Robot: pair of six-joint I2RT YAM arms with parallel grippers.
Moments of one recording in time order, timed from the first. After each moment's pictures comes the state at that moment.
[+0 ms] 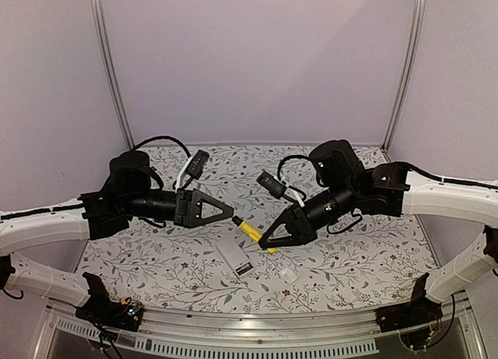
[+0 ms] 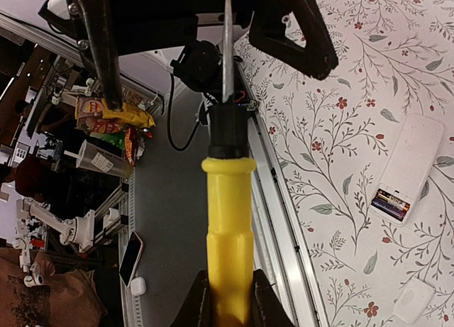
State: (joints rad) left arm -0.86 1.10 0.72 0.19 0.64 -0.74; right arm 1.03 1.40 1.13 -0.37 -0.69 0.40
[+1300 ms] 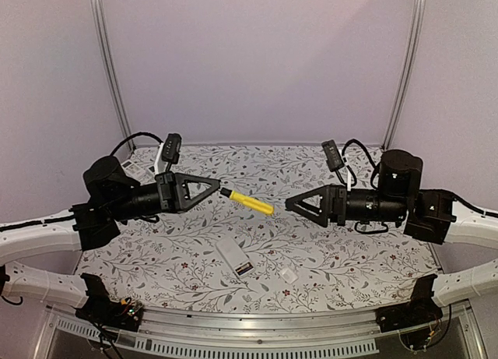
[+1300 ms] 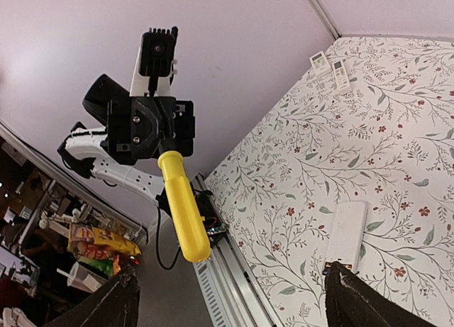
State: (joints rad) left arm -0.87 1.00 0.62 0.47 0.44 -0.94; right arm 1.00 1.05 0.84 -0.01 -0.32 0.64
